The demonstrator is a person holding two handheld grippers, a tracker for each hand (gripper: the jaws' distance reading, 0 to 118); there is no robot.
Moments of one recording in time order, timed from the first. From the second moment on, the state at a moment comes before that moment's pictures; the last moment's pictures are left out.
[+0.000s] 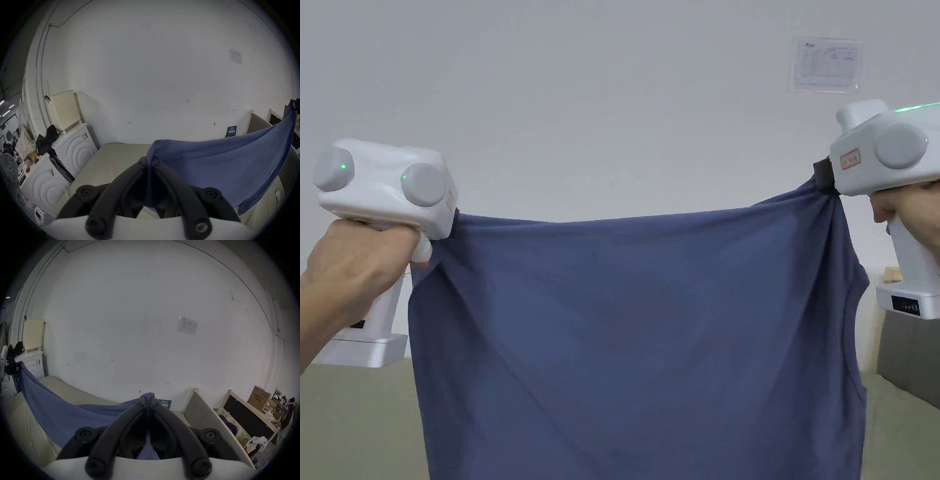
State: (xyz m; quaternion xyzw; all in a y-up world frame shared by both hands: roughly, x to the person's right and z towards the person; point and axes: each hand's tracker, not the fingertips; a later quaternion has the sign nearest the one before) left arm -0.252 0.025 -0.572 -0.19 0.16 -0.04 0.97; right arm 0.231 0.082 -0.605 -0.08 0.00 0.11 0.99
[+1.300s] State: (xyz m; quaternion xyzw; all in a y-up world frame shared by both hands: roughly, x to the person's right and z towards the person) left arm -0.267 -0.360 -0.331 -0.41 0.07 -0.02 0.91; right arm 0.296 -0.352 -0.323 -0.36 0.07 0.01 0.93
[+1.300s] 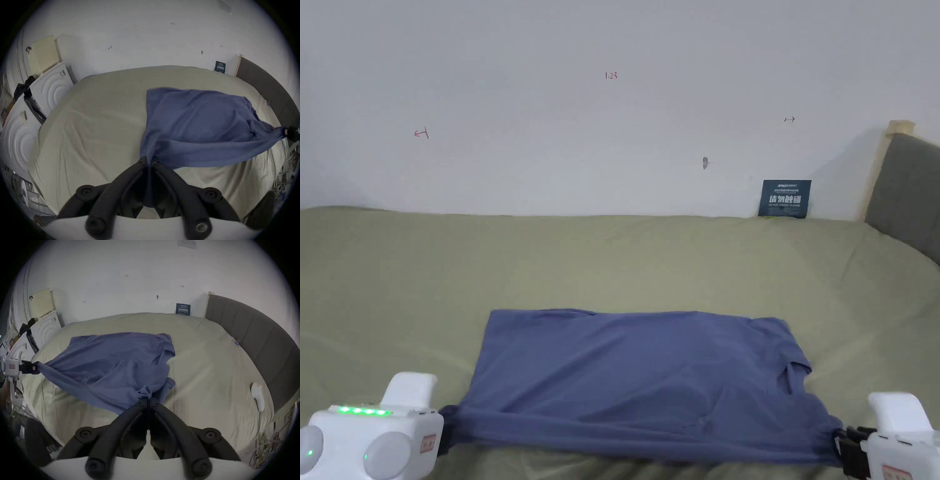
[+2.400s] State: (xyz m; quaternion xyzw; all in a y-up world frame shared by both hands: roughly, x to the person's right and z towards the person) left arm -0.265 -0.349 -0.193 -0.32 0.06 0.08 0.94; right arm 0.303 -0.341 -0.218 -0.29 0.01 -0.05 0.96
